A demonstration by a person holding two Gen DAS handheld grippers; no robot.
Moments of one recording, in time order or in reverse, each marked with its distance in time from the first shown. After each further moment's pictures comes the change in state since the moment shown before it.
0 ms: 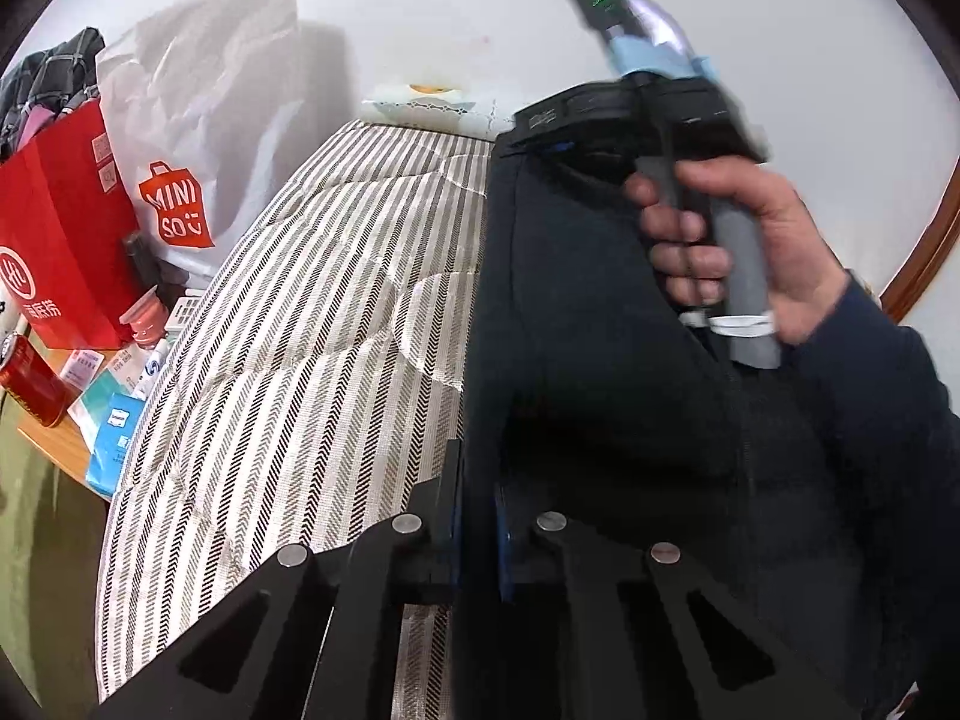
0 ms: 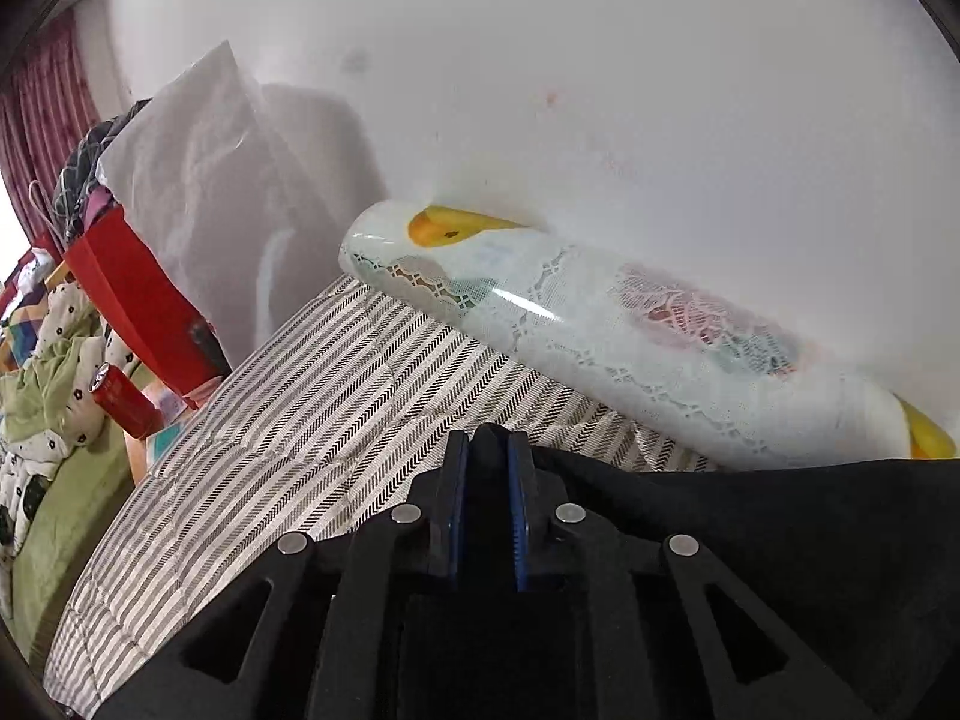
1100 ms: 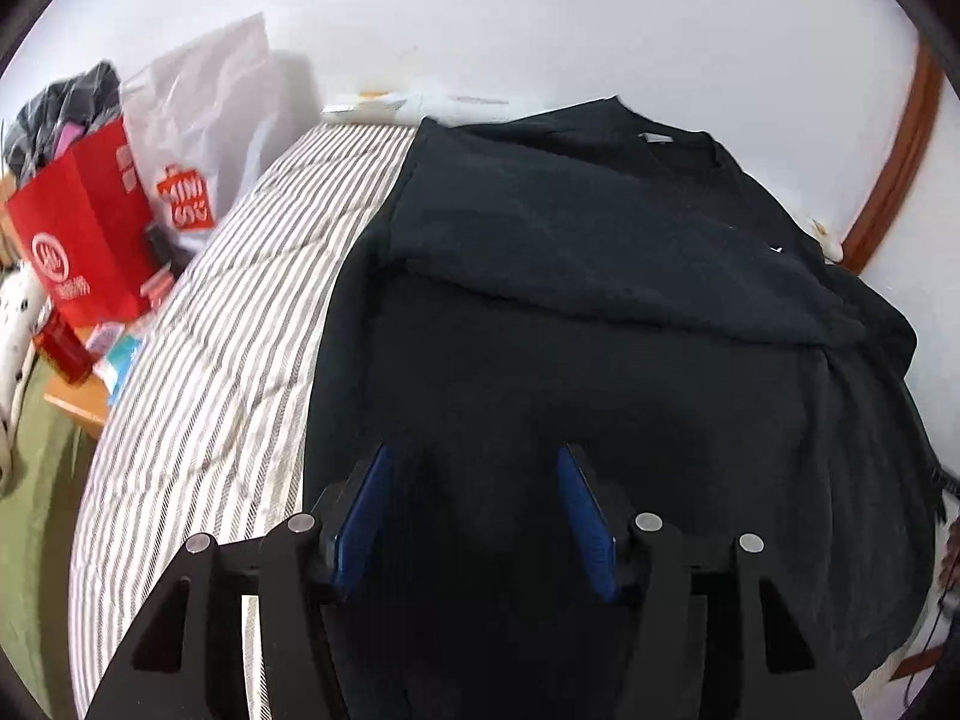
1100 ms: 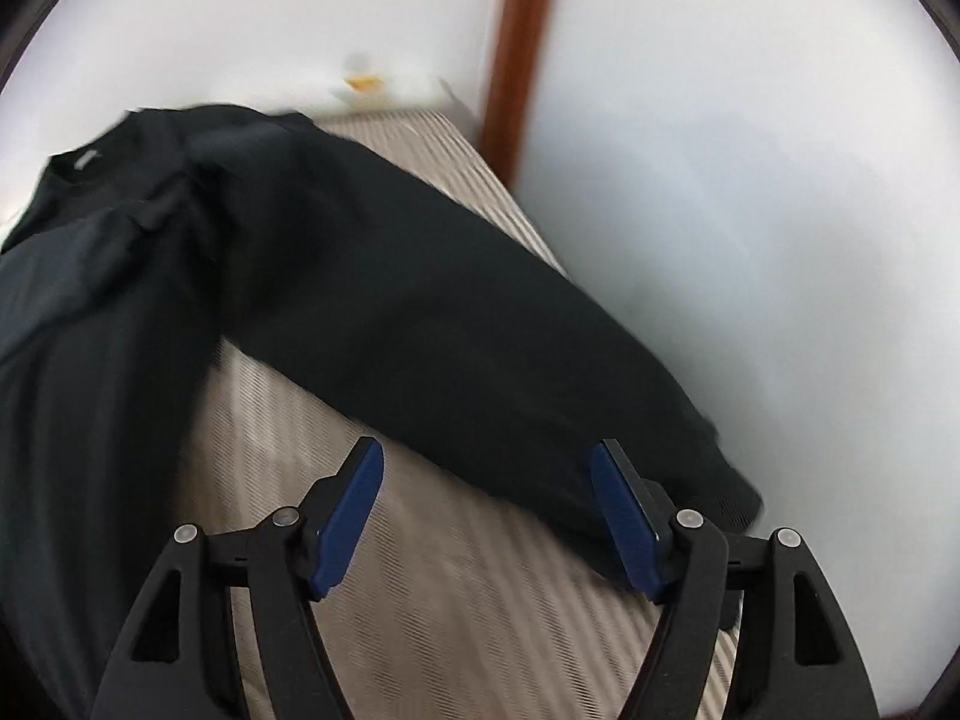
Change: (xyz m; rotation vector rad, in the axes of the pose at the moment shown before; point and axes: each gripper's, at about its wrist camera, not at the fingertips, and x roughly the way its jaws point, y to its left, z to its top) left arm -0.067 -0.060 -0.073 0.047 0.000 0.013; right arm -0.450 -0.277 -0.499 0.651 0.126 -0.789
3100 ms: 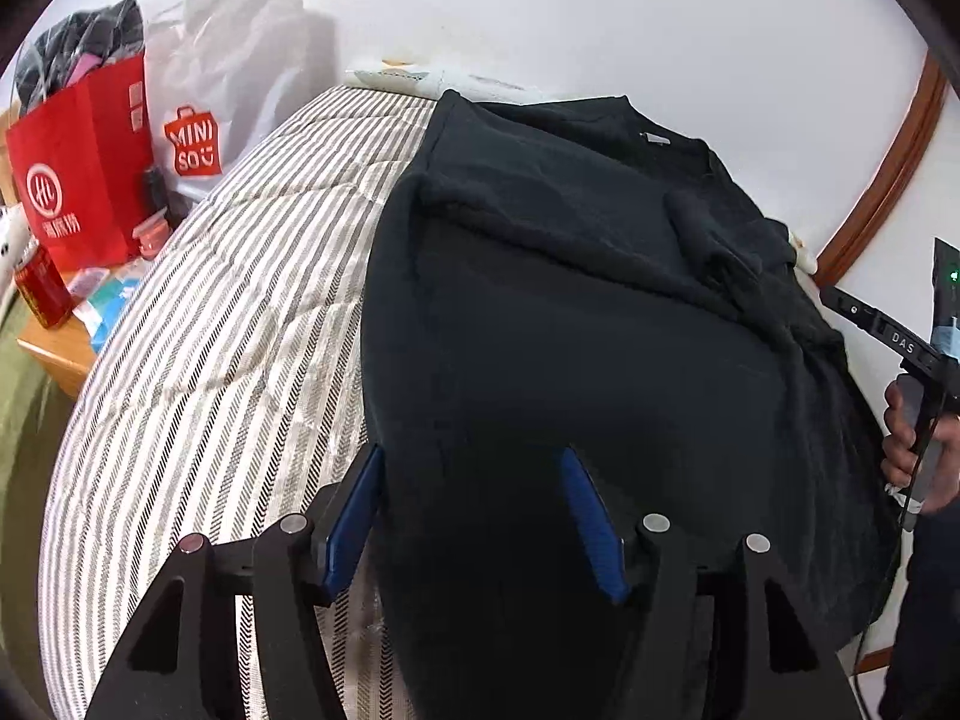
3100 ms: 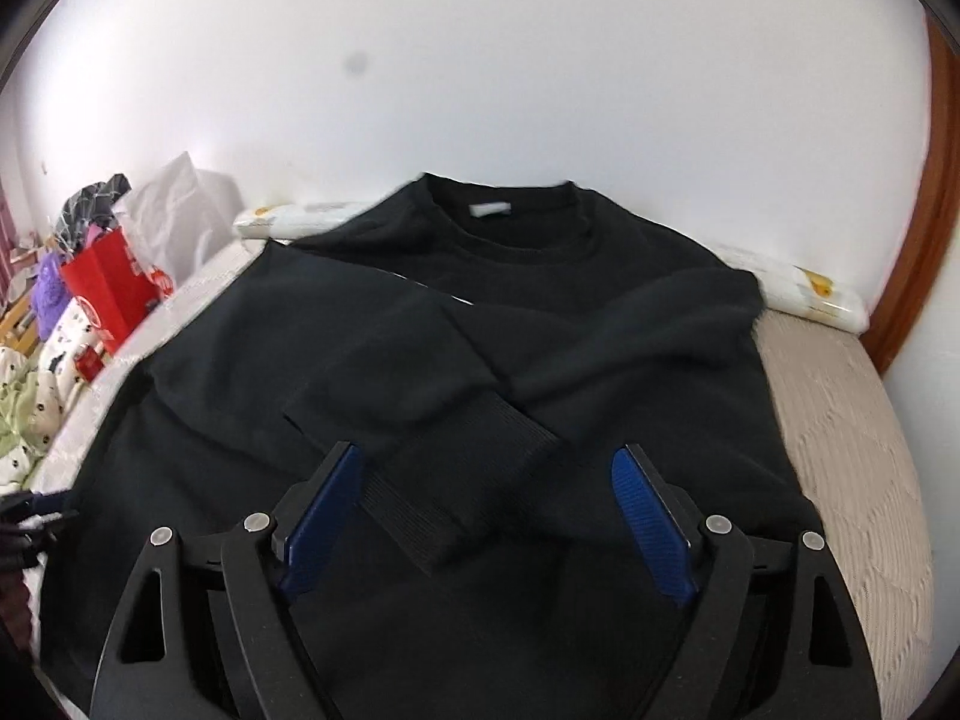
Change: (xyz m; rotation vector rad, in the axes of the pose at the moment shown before) left arm -0.010 0.033 -0.034 -0.046 0.010 -0.088; right arm -0.077 0.297 0.063 -0.340 -0.231 0.508
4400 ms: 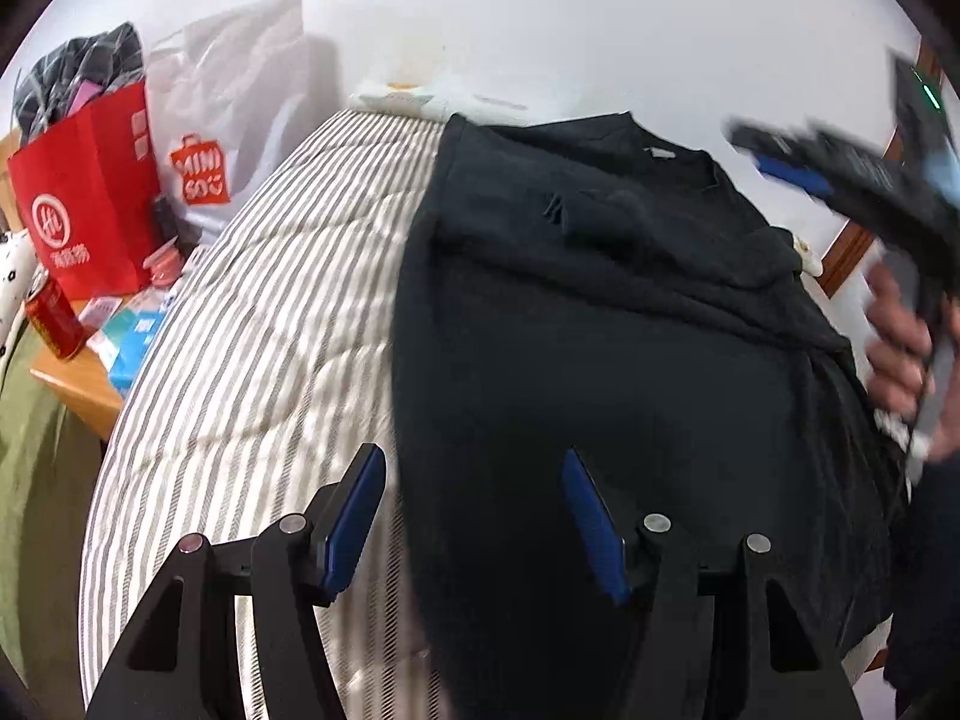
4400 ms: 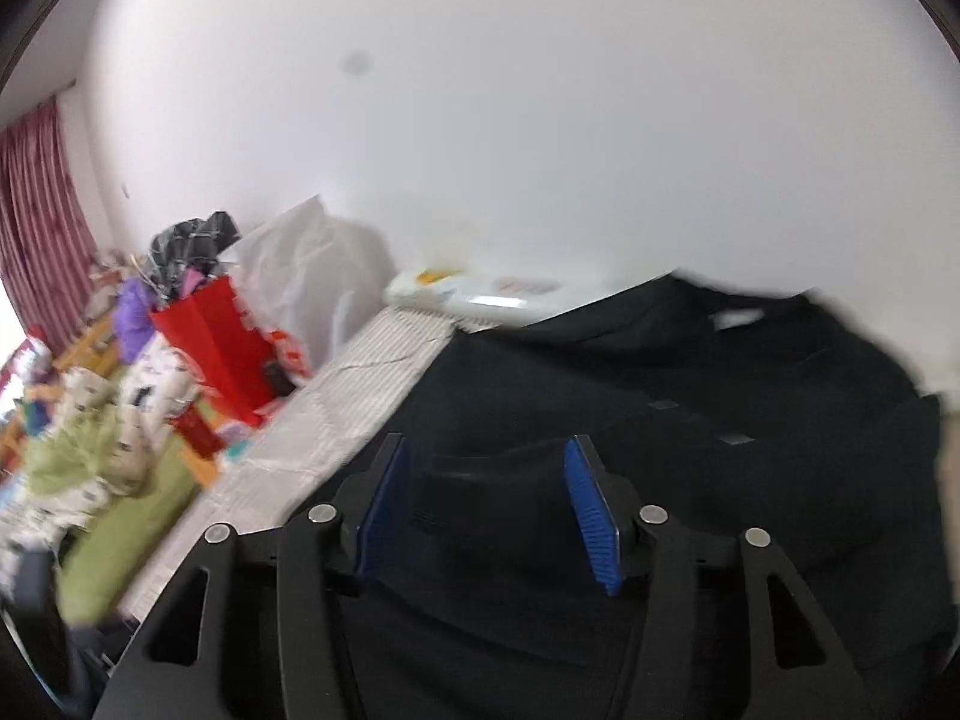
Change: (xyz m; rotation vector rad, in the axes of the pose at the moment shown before) left arm -0.007 0.003 0.021 0.019 -0.029 0.008; right arm 0.008 0.145 0.078 -0.070 -0.115 0.232
